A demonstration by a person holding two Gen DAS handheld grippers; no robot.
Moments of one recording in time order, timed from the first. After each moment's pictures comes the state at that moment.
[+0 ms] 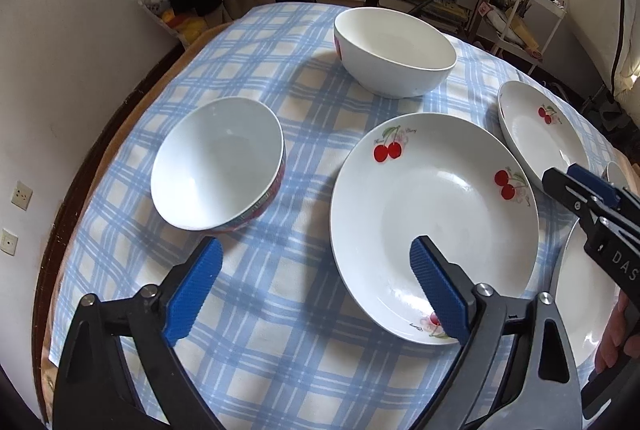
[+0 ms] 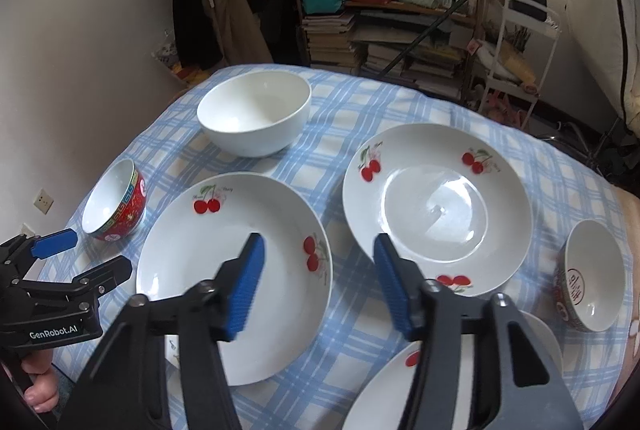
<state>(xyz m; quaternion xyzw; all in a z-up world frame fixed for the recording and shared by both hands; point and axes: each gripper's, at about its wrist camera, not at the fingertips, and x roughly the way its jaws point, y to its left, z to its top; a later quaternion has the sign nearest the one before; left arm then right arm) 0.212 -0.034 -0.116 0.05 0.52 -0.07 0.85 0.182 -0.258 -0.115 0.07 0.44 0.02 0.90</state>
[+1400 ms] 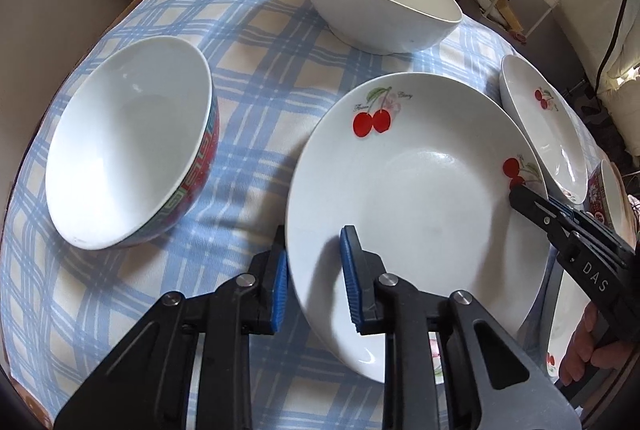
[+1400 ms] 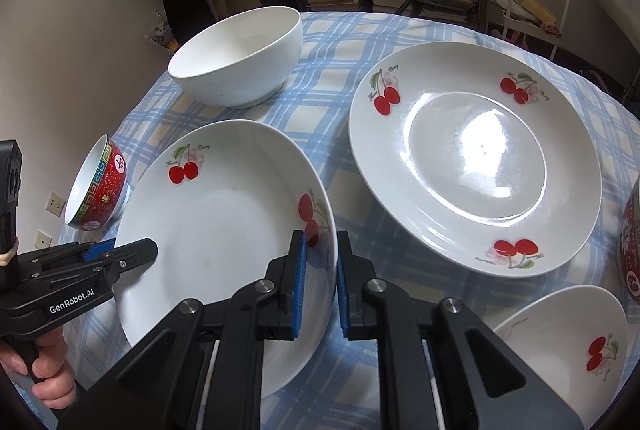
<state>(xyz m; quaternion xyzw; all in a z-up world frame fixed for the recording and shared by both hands) 0.247 -0.039 -0.175 0.00 0.58 -0.13 0.81 0.200 -0.265 -0.169 0.13 0.49 0.03 0.86</state>
